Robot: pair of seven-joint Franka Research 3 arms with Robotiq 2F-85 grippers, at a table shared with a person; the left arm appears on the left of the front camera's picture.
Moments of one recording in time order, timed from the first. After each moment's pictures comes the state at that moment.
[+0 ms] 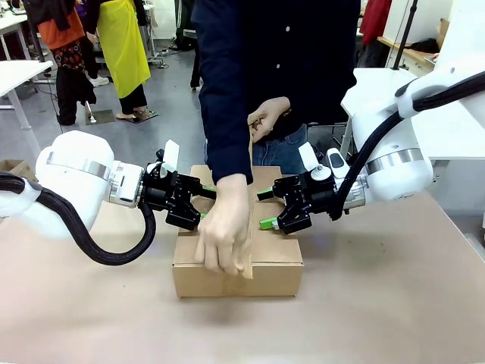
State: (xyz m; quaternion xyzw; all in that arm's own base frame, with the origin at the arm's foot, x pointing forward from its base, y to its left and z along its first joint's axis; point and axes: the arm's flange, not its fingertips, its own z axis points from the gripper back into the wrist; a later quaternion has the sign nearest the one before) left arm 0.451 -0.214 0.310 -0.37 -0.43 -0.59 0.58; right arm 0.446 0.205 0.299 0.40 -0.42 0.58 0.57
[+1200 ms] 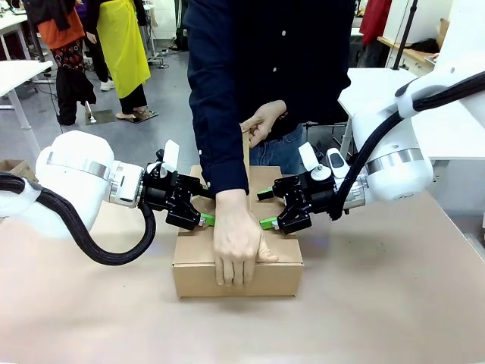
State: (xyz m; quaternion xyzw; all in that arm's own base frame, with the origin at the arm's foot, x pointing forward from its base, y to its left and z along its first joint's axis) left arm 0.451 -0.214 0.311 -0.37 -0.43 -0.59 0.58; right arm 0.446 0.205 0.299 0.40 -0.42 0.58 0.57
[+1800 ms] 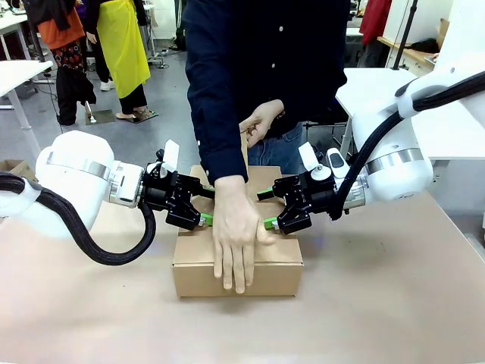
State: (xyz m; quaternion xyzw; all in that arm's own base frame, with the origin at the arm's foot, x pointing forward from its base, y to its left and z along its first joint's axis) left arm 0.451 -0.214 0.311 -0.37 -0.43 -0.59 0.58; right arm 0.446 0.205 0.299 0.40 -0.42 0.58 0.57
